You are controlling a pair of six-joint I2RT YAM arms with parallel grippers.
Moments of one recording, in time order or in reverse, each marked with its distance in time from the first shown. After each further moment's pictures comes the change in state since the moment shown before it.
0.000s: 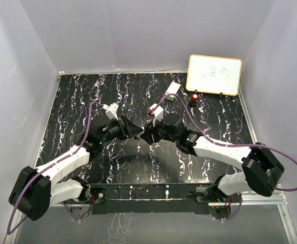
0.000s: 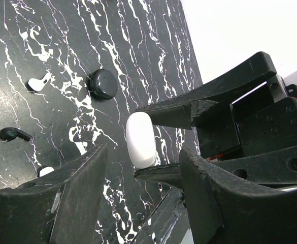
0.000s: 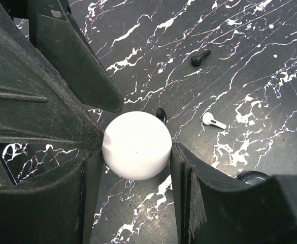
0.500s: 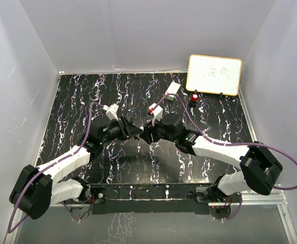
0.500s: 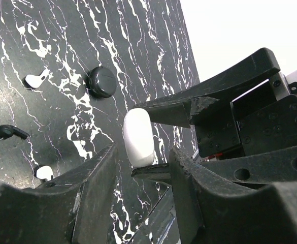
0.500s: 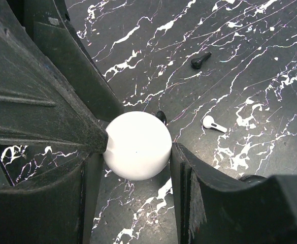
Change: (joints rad) left arm 0.000 0.013 -0.016 0.037 0.007 -0.026; right arm 0.000 0.019 0.004 0.025 0.000 0.002
